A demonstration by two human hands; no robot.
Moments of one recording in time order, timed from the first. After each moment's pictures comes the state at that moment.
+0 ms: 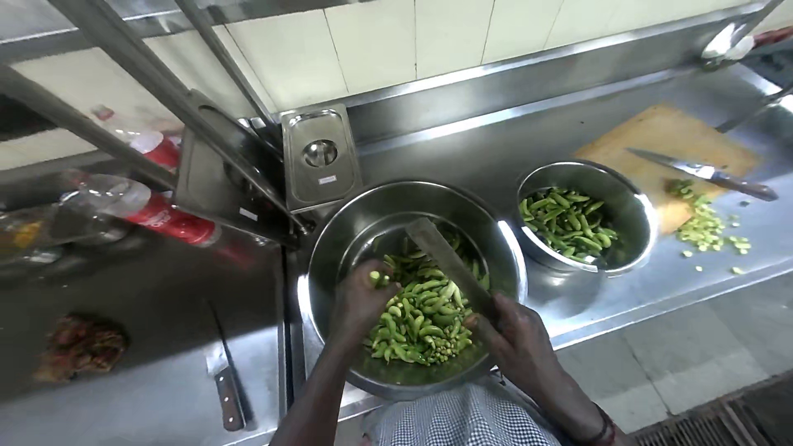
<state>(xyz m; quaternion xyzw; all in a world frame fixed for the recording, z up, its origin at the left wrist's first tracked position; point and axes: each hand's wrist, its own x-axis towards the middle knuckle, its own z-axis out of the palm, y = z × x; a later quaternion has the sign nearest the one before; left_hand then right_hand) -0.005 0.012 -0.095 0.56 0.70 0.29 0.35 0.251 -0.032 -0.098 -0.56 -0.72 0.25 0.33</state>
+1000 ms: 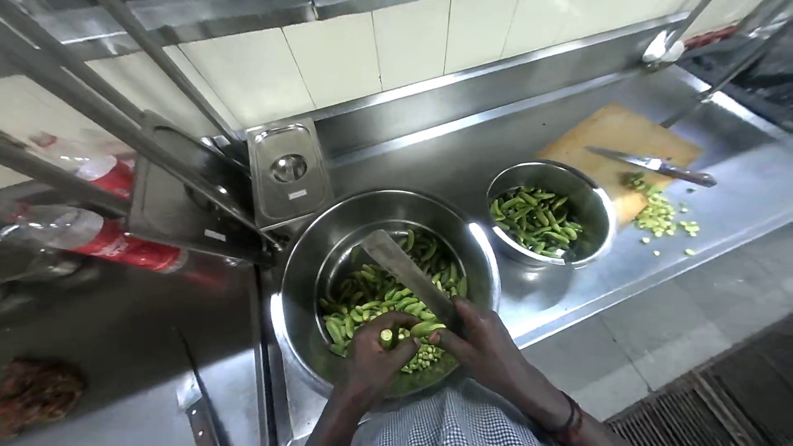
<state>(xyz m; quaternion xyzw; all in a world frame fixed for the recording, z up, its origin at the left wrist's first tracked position) 0.035 -0.043 -0.103 0.55 0.56 0.35 0.52 0.249 -0.033 -0.096 -0.51 -0.70 0.38 0.32</state>
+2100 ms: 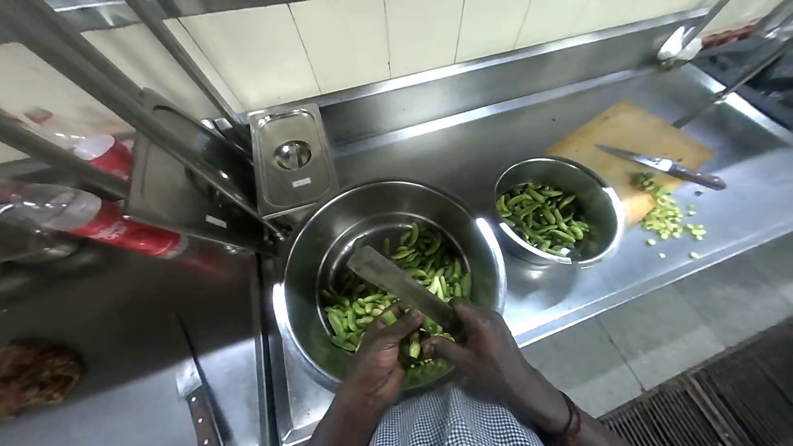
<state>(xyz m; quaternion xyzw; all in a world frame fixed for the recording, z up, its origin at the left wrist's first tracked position) 0.057 -0.042 -0.094 0.09 0.46 0.48 0.74 0.240 -0.038 -0.096 -0.51 -0.73 0.32 0.32</state>
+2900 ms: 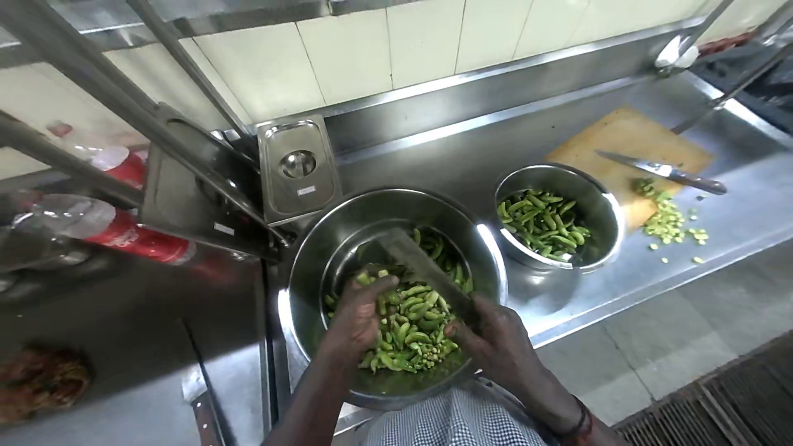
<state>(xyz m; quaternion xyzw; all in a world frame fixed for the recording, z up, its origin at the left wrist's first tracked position) 0.026 0.016 -0.088 0.25 0.55 0.47 0.65 0.254 -0.031 -0.098 -0.56 -0.71 0.27 0.33</state>
